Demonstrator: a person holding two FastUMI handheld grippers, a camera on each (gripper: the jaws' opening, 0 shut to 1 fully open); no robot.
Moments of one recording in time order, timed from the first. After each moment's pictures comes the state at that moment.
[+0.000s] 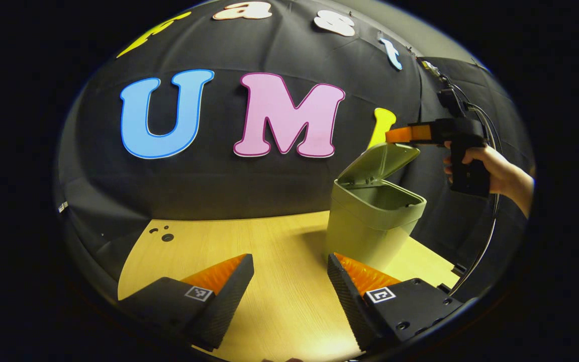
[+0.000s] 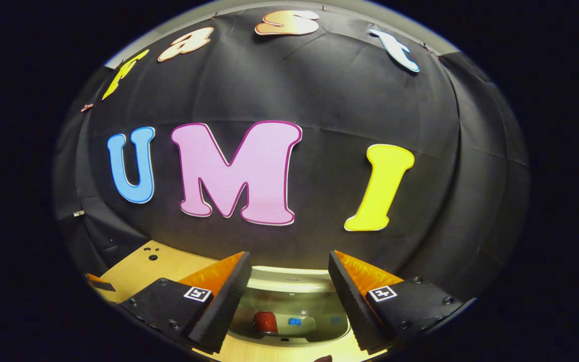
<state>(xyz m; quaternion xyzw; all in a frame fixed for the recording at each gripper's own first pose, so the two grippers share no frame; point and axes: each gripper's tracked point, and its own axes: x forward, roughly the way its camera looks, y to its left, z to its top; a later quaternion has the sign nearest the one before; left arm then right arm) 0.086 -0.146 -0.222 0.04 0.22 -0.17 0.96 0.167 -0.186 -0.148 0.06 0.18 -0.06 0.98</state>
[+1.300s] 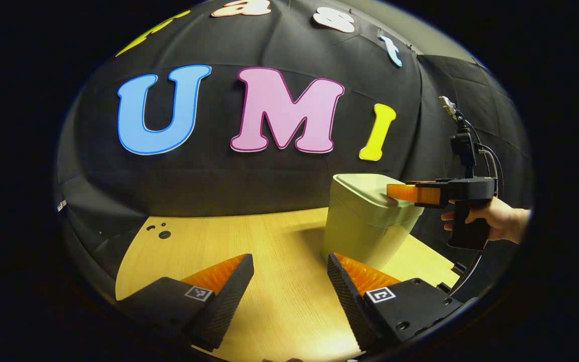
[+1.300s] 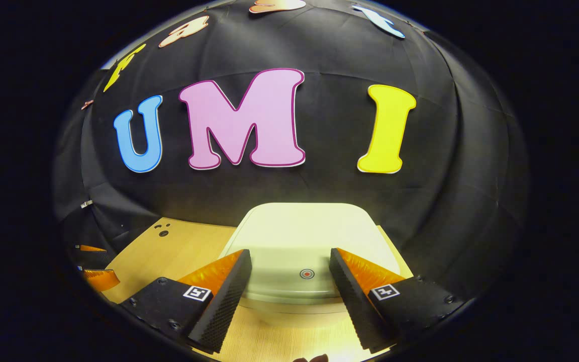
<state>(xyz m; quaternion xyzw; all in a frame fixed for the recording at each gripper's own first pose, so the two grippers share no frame) 0.089 -0.152 -0.233 0.03 0.23 -0.17 0.96 0.114 -0.148 -0.254 0.11 0.25 -0.03 0.96</state>
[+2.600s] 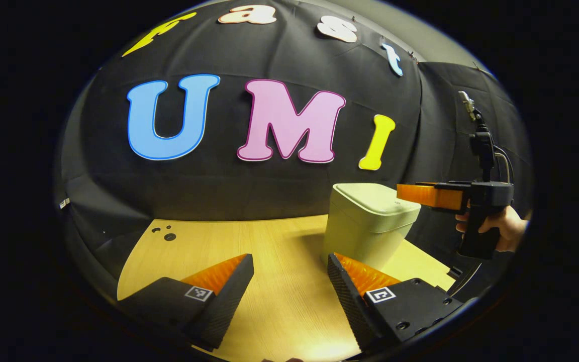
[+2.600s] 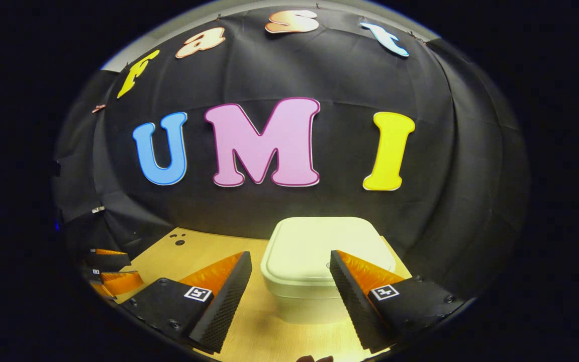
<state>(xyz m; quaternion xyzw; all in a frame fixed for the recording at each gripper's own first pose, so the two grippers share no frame) 0.066 -0.133 -0.204 0.02 0.20 -0.16 0.97 0.062 -0.103 -0.181 0.10 0.19 -0.02 0.98</state>
